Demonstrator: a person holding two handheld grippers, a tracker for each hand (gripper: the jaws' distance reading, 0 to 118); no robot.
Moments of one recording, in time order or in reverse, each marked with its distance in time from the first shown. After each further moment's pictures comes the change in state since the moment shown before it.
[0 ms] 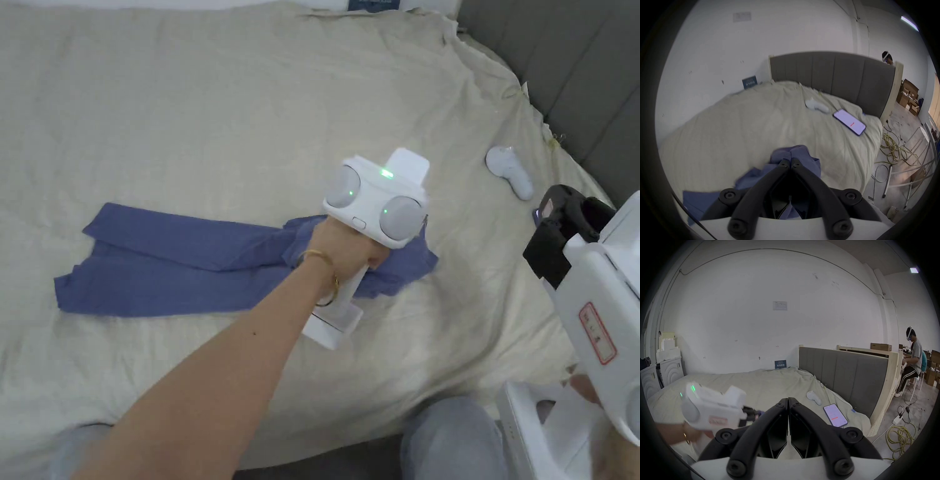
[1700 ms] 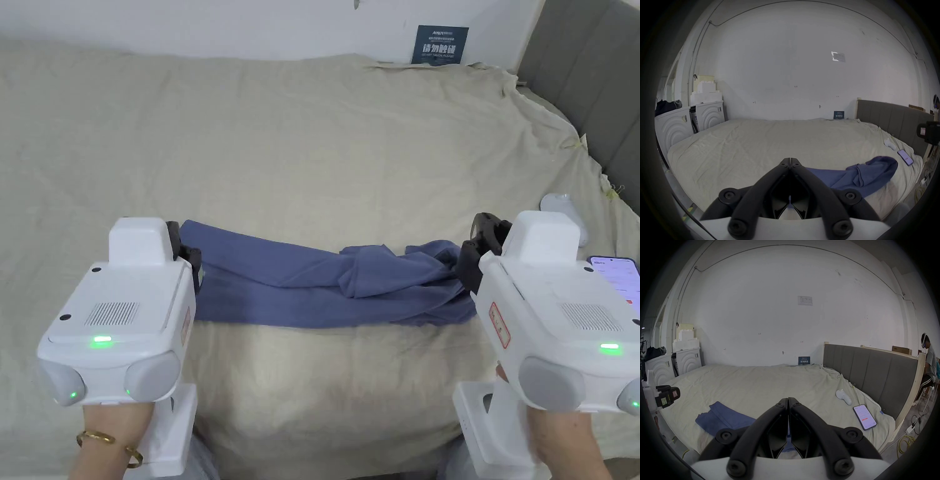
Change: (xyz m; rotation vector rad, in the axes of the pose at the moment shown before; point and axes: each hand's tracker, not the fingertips) left arm -0.133 -0.178 0.235 0.422 0.683 0.367; right arm -0.079 -0.017 -0.027 -0.024 0.208 0.072
